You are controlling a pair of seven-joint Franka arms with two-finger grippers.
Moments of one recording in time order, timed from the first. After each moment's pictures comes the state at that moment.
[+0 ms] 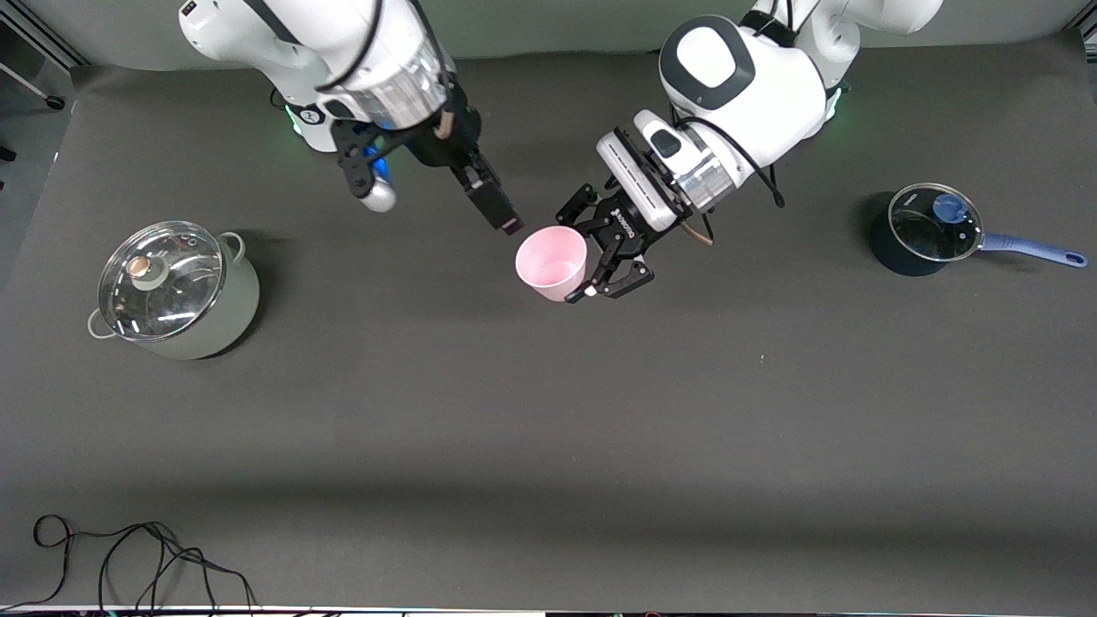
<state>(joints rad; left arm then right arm) -0.60 0.13 -0.15 -1.90 -1.50 2.88 1.66 0.71 0.27 -0.04 -1.28 0.20 1.82 1.75</state>
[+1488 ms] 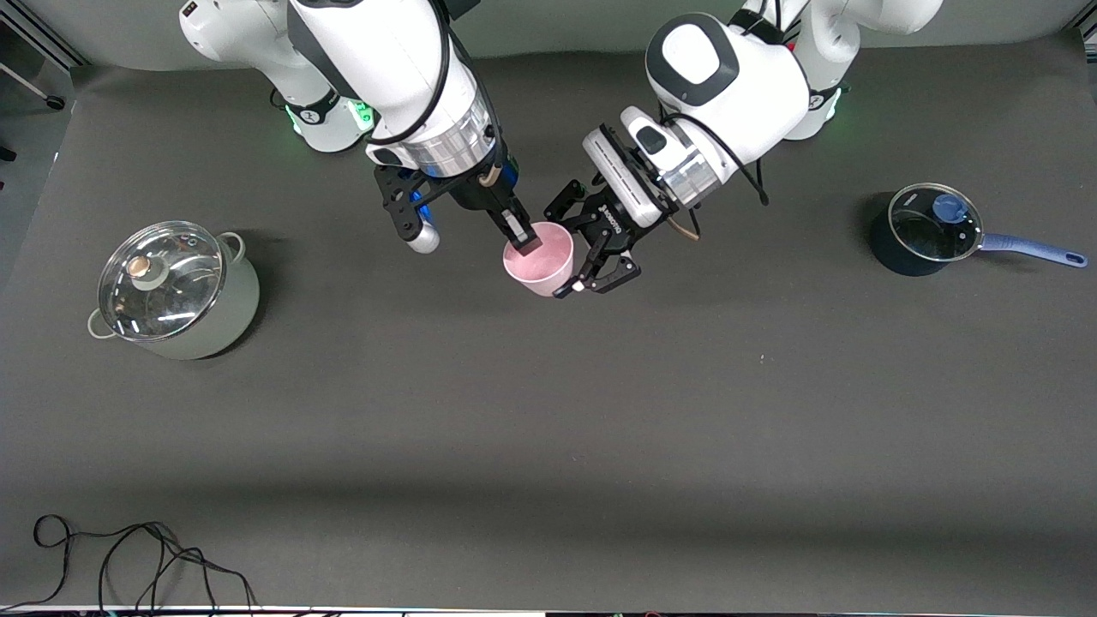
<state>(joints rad) -0.61 0.14 -0.17 -1.89 -1.50 2.90 1.64 0.73 0.35 -0.05 -1.26 0.16 1.90 1.76</state>
